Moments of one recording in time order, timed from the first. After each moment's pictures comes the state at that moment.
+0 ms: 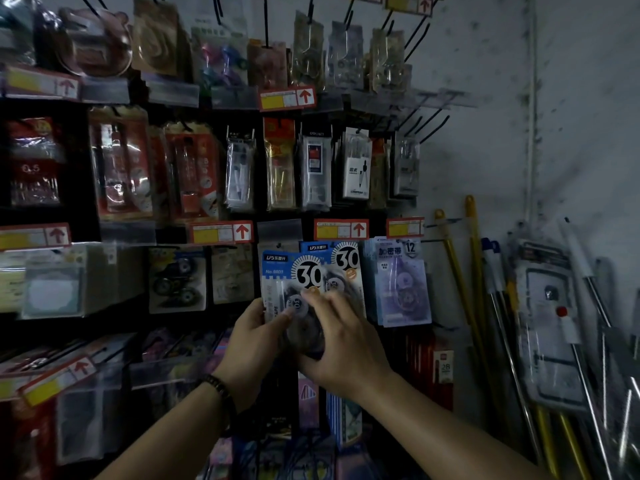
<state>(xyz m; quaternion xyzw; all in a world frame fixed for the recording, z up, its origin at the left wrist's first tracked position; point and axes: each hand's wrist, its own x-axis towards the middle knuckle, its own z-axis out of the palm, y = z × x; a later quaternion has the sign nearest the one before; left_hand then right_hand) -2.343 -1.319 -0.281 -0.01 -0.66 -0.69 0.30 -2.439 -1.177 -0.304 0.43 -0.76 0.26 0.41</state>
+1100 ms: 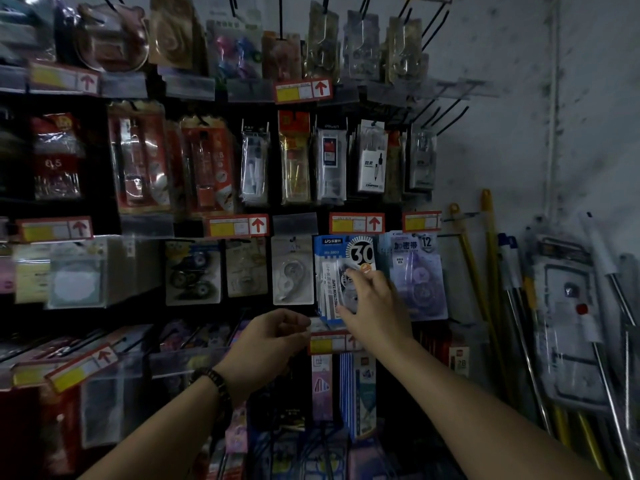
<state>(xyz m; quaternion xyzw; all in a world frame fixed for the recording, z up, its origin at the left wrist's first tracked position) -2.334 -1.342 -0.288 0.01 -0.81 -0.53 0.24 -2.484 -1.177 -0.282 0.28 -0.84 0.25 0.40</state>
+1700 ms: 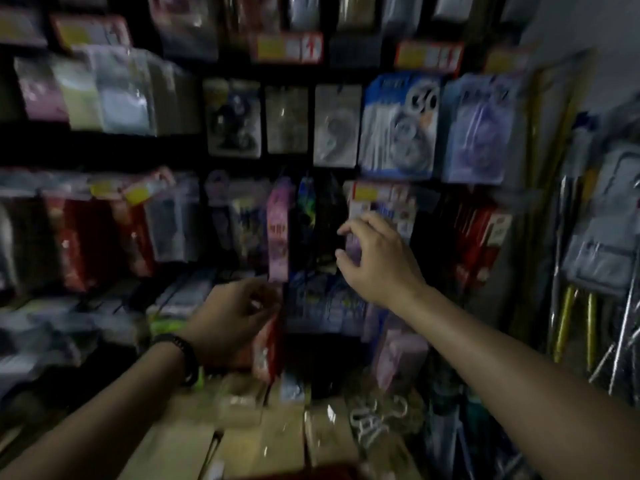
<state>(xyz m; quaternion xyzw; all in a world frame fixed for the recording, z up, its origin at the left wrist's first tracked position) -2.217 -1.413 -0.466 0.06 -0.94 -0.26 0.22 -2.377 -1.195 -0.409 0.44 -0.81 0.27 0.29</state>
